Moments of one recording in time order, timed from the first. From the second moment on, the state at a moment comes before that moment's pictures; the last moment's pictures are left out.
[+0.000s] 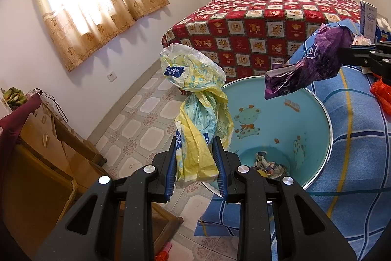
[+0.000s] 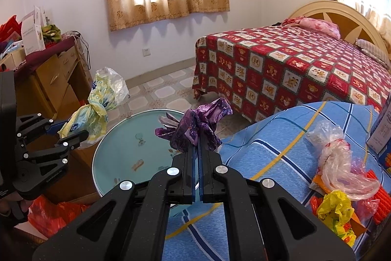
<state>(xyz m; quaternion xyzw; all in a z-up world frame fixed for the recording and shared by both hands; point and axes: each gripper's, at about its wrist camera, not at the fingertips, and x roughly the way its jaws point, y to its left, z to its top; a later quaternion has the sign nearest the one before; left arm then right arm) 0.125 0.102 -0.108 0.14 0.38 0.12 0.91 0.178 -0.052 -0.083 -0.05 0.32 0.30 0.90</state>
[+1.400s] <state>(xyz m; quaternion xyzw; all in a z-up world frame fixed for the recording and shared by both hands) 0.124 0.090 -0.123 0.13 0.39 0.12 0.90 0.110 -0.082 -0.040 -0.14 0.33 0.20 0.91</state>
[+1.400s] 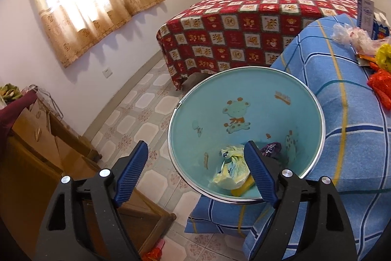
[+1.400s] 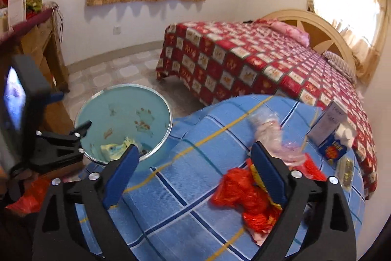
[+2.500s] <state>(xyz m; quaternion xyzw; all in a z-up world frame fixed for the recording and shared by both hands) 0.148 -0.145 -0.132 0.17 0.38 -0.16 0.90 0.063 -0.391 -0.125 0.08 0.35 -0.07 0.93</state>
